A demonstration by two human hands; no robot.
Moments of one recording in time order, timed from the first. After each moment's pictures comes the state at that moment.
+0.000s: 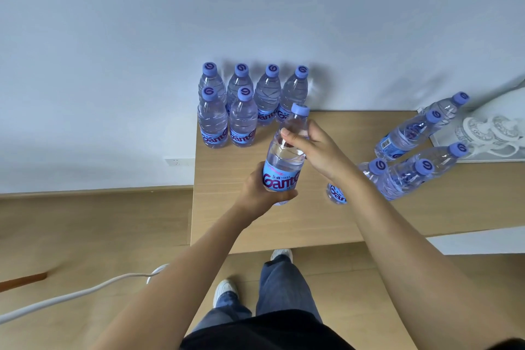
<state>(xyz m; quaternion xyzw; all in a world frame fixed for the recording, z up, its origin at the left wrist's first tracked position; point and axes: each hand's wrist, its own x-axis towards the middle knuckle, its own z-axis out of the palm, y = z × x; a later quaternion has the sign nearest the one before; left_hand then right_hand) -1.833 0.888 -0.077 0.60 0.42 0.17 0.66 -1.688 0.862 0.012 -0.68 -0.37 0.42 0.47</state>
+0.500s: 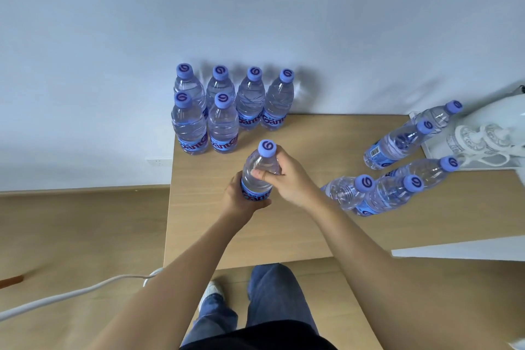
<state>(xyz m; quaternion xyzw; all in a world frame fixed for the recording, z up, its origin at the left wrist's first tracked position) -1.802 0.902 -0.141 0.59 0.51 0.21 0.59 -1.676 0.865 -0.047 -0.70 -0.42 0.43 0.38</state>
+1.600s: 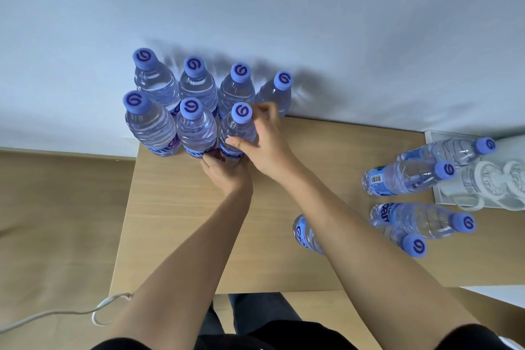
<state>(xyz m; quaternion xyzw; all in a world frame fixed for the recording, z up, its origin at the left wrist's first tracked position) -1.677 0.968 -0.151 0.33 0.73 0.42 0.42 -1.610 0.974 -0.065 -0.70 -0.55 0.32 0.31</state>
